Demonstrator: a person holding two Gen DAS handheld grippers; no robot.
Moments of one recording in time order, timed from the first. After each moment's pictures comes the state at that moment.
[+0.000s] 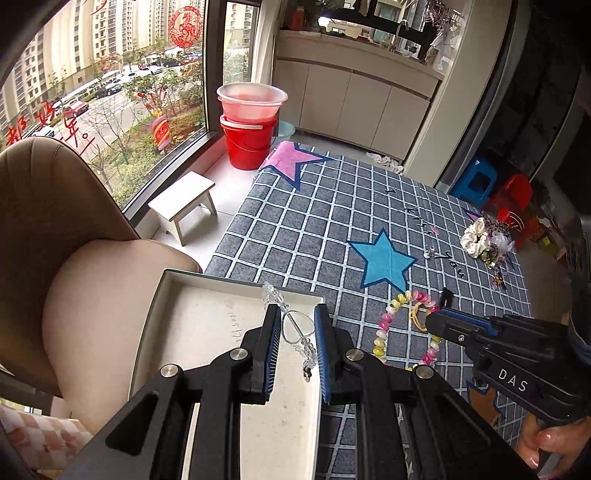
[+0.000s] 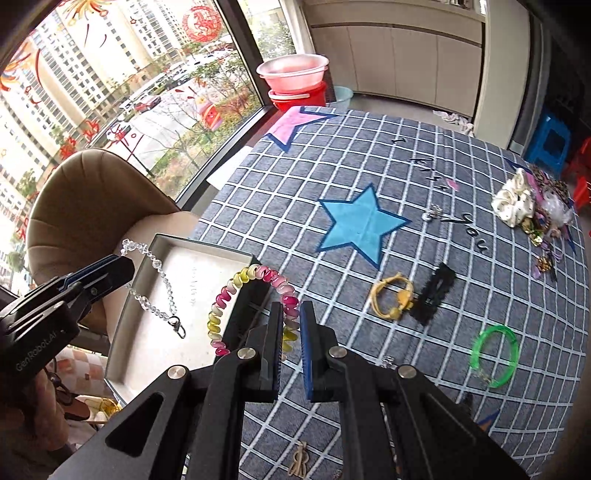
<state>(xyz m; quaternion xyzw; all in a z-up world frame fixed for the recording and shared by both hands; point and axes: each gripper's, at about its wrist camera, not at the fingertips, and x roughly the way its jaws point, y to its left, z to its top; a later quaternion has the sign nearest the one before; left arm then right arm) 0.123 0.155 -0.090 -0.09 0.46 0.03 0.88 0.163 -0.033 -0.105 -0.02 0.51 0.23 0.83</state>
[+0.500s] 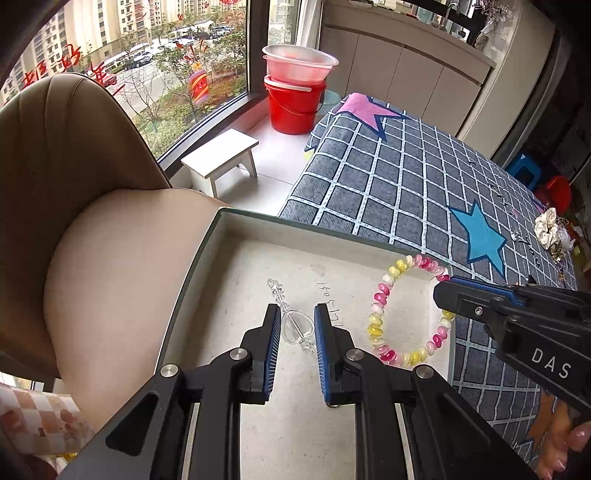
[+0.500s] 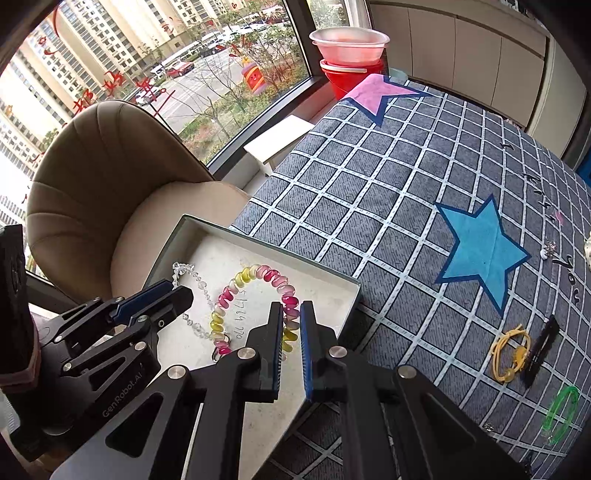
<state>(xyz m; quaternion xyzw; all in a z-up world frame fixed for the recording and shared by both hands) 0.133 0.225 -0.192 -0.10 0.51 0.09 0.85 0.202 0.066 -0.181 -0.07 0.55 0.27 0.79</state>
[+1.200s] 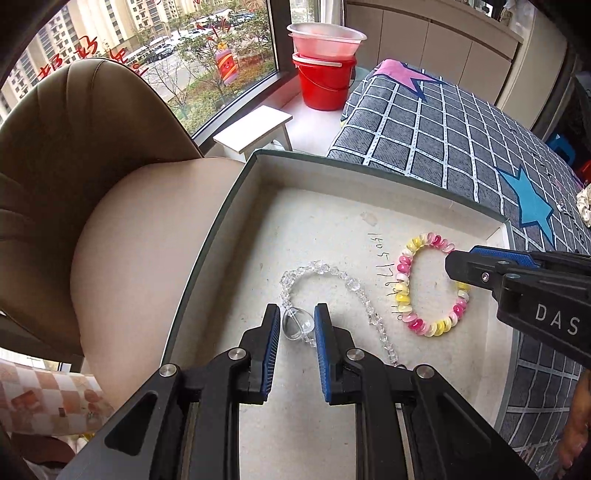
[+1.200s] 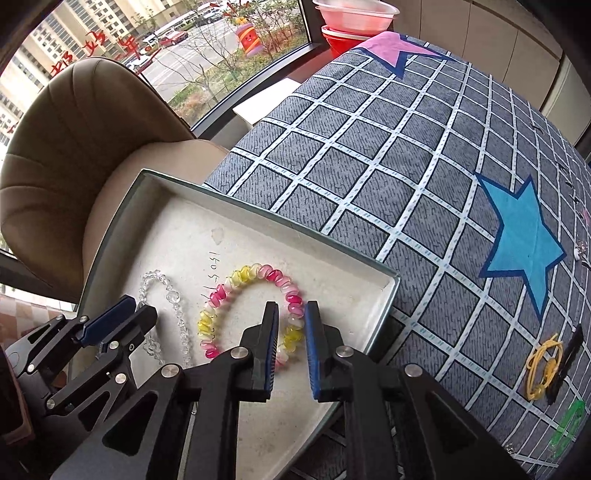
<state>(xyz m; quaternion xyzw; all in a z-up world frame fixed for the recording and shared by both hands) 0.120 0.223 -0.218 -0.07 0.54 0.15 0.82 0.213 0.086 -0.225 -0.10 0.58 0.26 0.76</state>
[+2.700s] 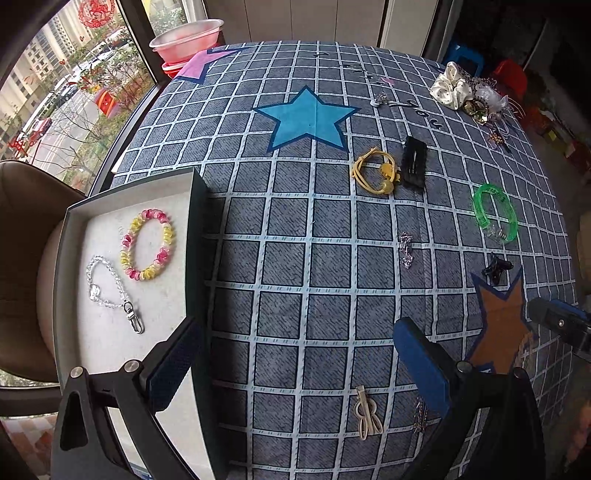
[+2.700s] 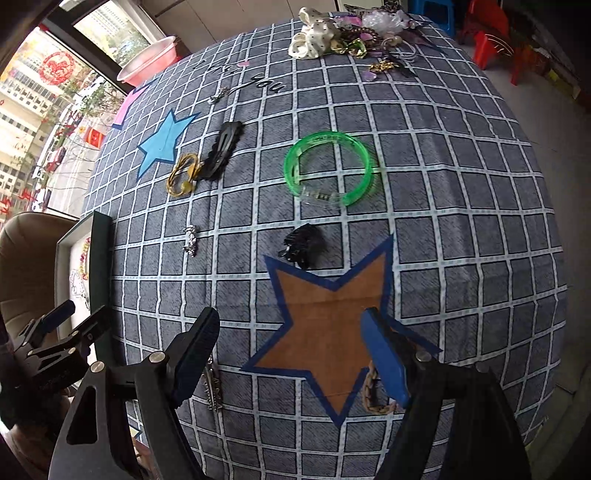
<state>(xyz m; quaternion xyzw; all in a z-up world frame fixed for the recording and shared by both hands) 0.108 -0.004 -0.179 0.02 0.60 -0.01 0.80 0.093 -0.272 -0.174 0.11 0.61 0.00 0.79</state>
